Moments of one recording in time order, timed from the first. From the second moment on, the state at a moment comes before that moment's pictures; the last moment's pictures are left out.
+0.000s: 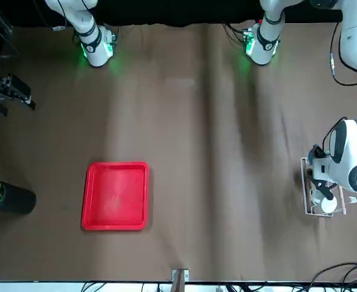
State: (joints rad) left arm 0.24 0.60 -0.18 -1.50 0.46 1.70 0.71; right arm 0.06 0.05 -0.03 -1.40 0.10 1.52 -0.07
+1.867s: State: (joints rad) left arm 0.22 0.45 -0.67 -1.49 0.08 1.65 -0.08; right arm -0.05 0.06 -0.05 -1.41 0.32 1.52 -0.07
